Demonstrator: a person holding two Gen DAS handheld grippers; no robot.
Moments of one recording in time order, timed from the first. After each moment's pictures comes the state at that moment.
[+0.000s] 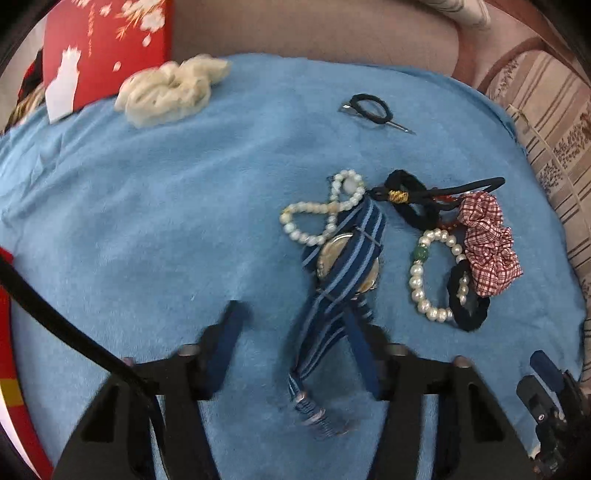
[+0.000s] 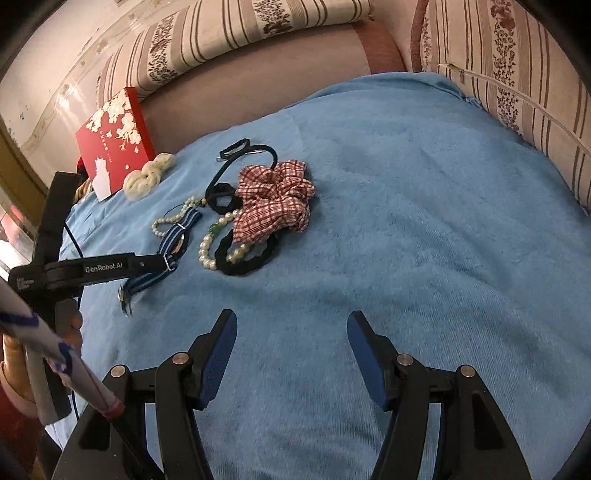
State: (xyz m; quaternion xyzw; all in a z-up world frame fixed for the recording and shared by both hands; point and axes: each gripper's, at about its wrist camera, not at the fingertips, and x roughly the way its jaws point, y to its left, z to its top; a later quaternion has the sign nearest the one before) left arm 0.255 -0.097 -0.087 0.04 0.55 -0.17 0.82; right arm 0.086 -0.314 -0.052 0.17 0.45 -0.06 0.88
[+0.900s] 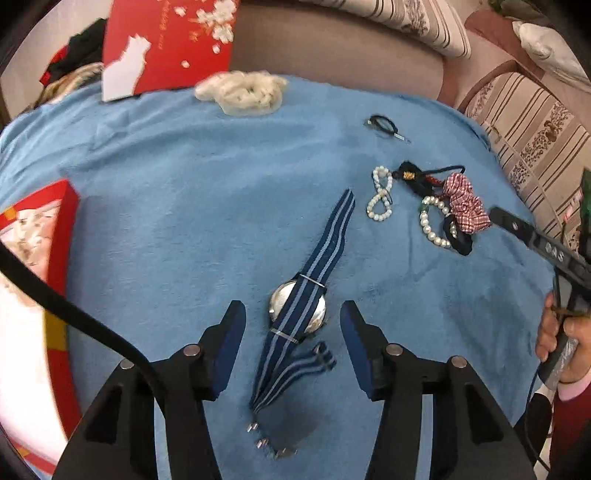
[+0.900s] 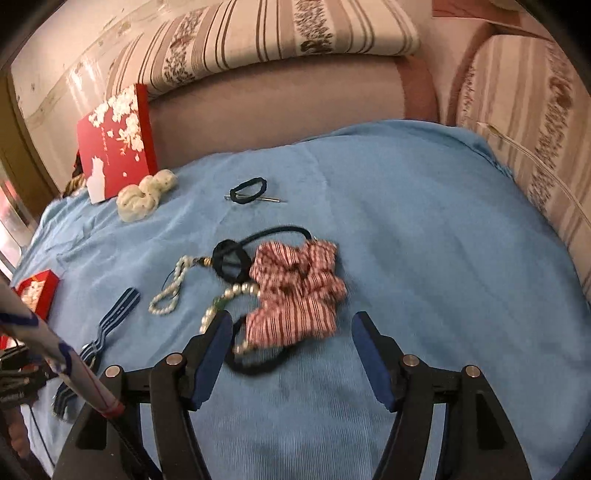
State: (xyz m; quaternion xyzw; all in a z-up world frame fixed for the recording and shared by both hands) left arm 0.202 0.009 -0.063 0.01 0.53 -0.20 0.83; right arm 0.168 -0.303 -0.031 0.09 0.43 -0.05 0.90
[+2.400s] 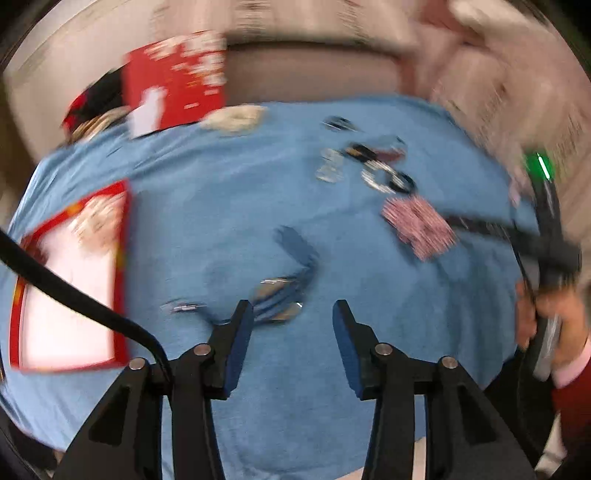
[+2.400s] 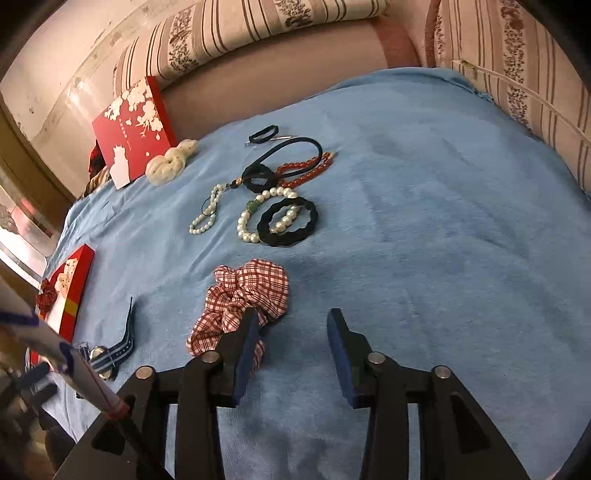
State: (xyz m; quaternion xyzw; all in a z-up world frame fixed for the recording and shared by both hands) left arm 0.066 0.046 0.001 0.06 0.46 -0.17 0.87; right arm 0.069 -0.281 -0.044 0.18 0.45 -0.03 0.87
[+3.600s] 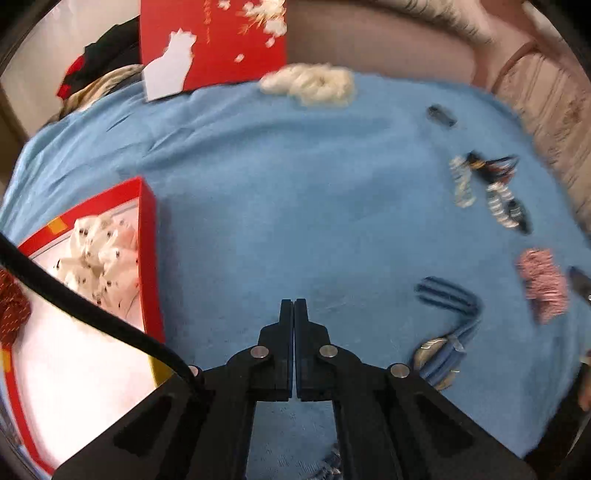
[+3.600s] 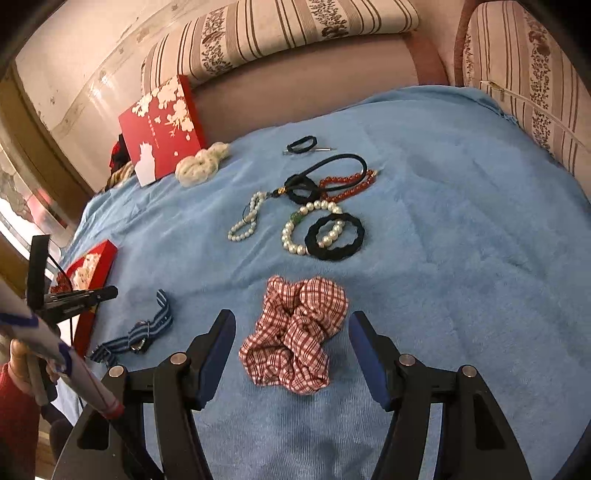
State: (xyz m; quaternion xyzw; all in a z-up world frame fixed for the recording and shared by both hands) left arm 0.225 0.084 -0.062 0.07 0.52 -0.18 0.83; right arm 0.082 -0.254 -0.029 0.17 0.43 0.00 0.89
